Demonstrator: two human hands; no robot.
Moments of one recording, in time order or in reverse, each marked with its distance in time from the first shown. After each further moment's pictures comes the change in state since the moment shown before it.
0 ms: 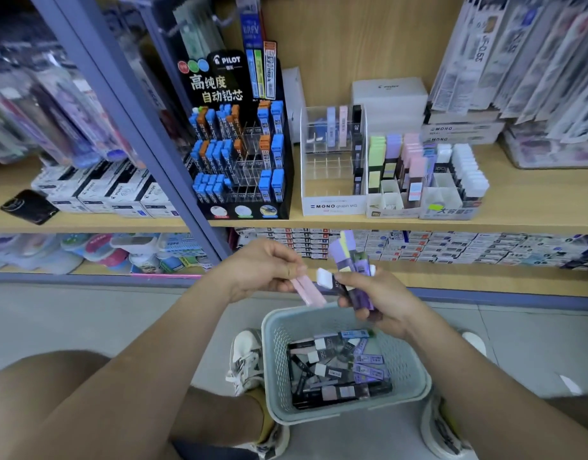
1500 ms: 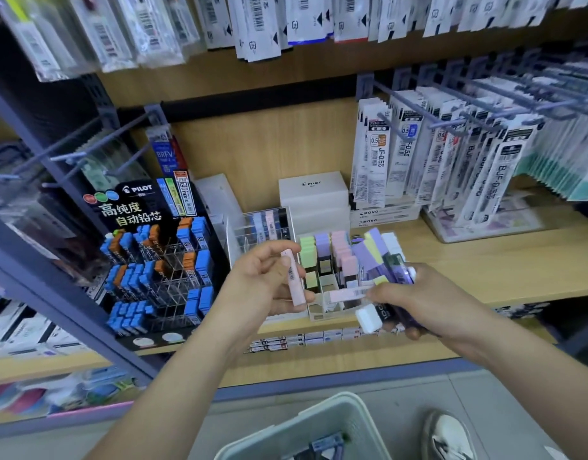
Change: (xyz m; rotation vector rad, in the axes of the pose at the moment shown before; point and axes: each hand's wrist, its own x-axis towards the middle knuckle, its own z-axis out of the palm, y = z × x) left_hand 0.048 0.147 0.060 -0.198 0.117 0.411; right_hand -0.053 -0.165 -0.083 -0.412 0.257 -0.283
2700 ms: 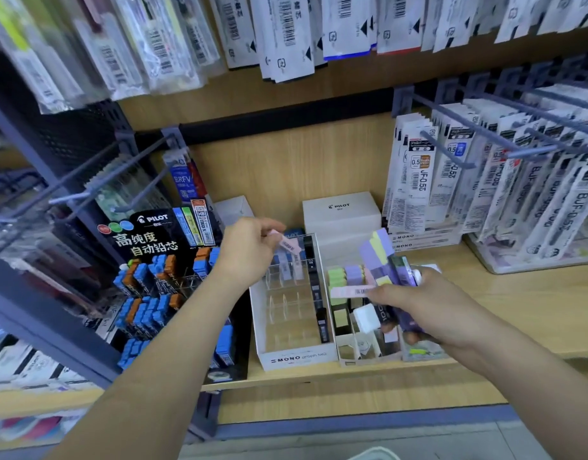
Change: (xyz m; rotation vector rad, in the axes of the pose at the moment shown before) left_hand 0.127 0.022 -0.059 0.946 0.290 0.255; right_hand 0.065 -0.025 0.019 0.112 0.009 -0.016
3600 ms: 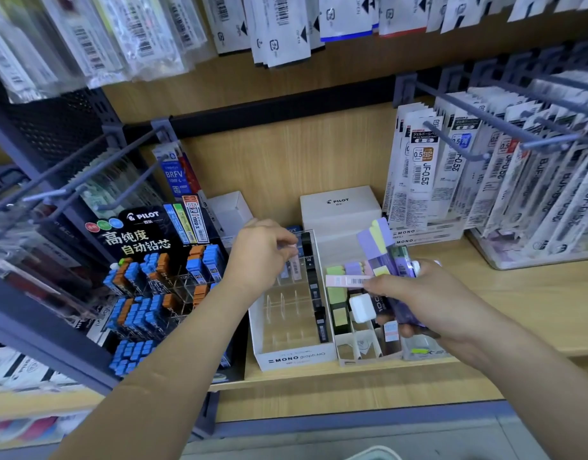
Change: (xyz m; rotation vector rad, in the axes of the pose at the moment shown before) left_hand 0.008 -0.018 0.035 0.129 0.081 0.261; right_hand 0.007 -0.004 0.002 0.064 0.008 0.009
